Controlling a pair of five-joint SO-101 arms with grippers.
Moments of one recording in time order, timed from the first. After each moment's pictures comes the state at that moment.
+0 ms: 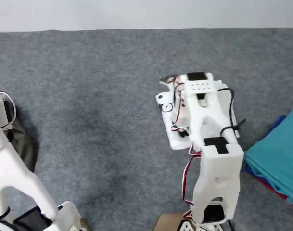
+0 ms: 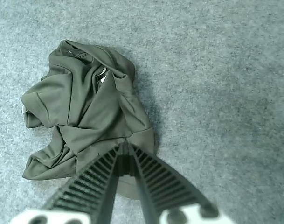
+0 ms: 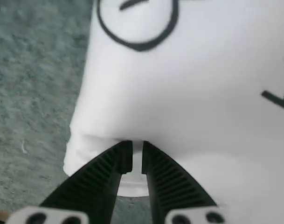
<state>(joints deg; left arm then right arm) -36.5 -18.0 -8.9 97.9 -10.6 -10.2 33.2 -14.2 89.7 26.8</state>
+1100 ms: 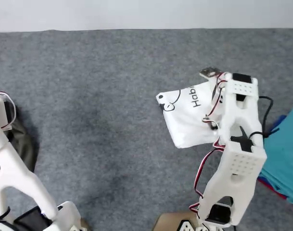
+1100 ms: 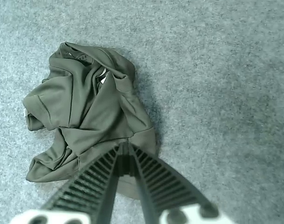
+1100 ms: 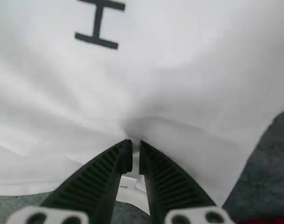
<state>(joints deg) -36.5 -18.0 -8.9 97.9 -12.2 9.5 36.0 -19.9 83.8 35.6</state>
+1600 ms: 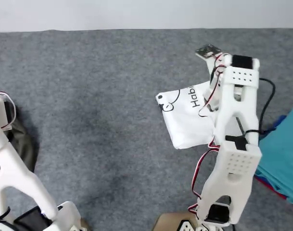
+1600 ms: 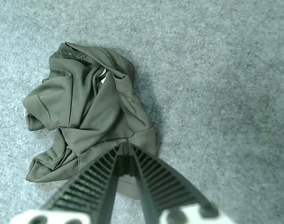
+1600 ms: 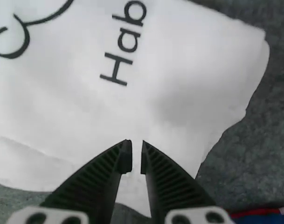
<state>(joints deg) -36.5 -18.0 -8.9 97.9 -12.2 5.5 37.6 -37.2 92.0 35.6</state>
